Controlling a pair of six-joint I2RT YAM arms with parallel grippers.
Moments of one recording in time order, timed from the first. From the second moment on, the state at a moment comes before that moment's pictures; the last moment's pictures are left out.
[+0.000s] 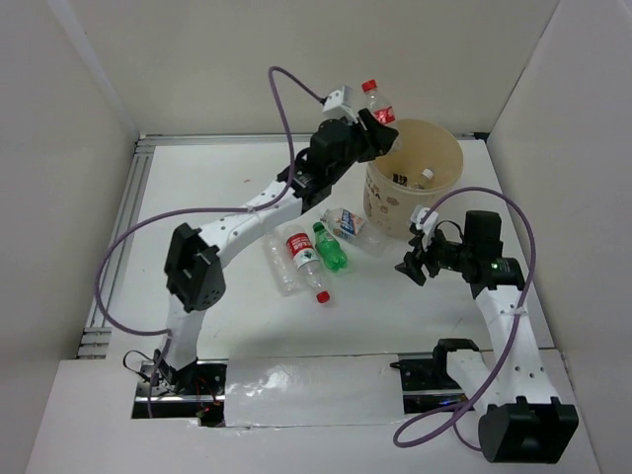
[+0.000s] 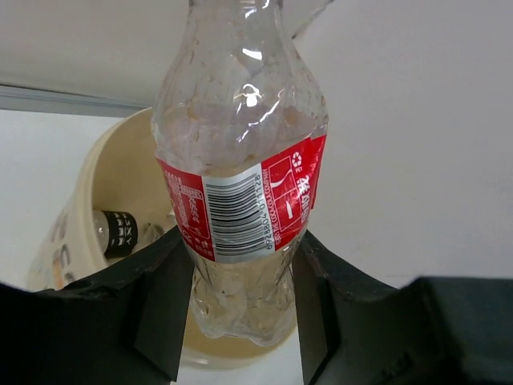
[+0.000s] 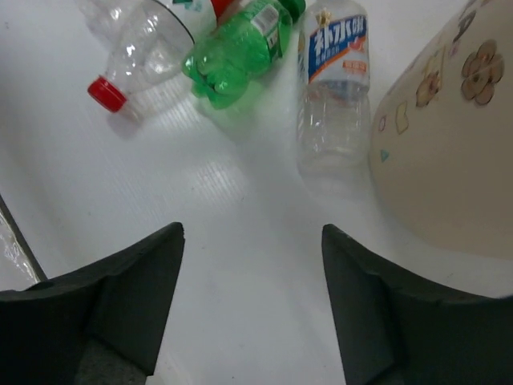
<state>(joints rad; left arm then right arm) -0.77 1.99 1.92 0.09 -0.19 -0.76 -0.05 0.84 0.80 -0.72 -0.82 -0.76</state>
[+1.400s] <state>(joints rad) -0.66 1.00 0.67 -0.33 -0.33 -0.92 0.50 1.75 1.04 -0.14 -0.01 -0.53</state>
